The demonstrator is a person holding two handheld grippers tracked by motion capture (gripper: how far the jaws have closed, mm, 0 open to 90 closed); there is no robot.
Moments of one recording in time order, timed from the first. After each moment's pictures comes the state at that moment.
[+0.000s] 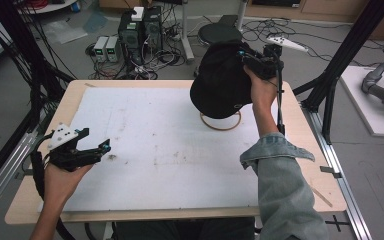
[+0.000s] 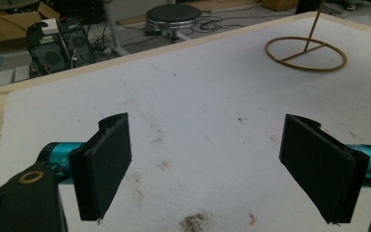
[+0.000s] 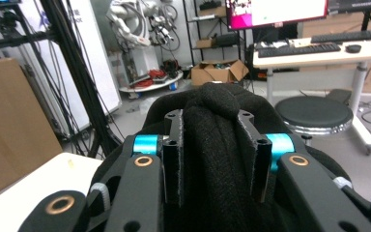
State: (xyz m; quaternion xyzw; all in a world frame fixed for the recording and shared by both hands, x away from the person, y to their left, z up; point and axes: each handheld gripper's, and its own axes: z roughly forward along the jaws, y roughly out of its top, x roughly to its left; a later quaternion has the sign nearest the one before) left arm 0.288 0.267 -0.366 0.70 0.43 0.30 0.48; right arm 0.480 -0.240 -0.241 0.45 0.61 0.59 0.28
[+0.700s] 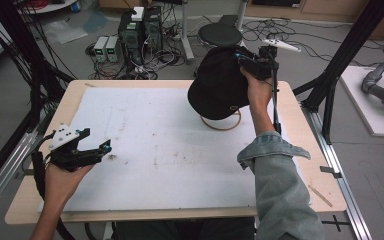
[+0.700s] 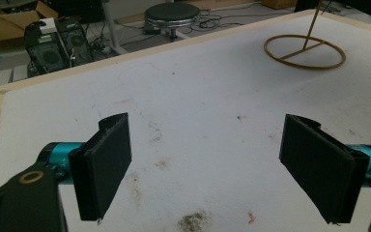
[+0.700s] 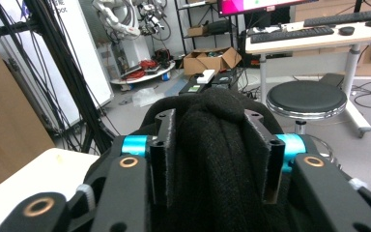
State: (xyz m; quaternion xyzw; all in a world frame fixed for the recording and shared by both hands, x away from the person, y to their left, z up) left arm 0.288 0.266 -0.367 0.71 0.43 0.30 0.48; right arm 0.495 -0.238 -0.254 0.47 0.61 0.57 0.27
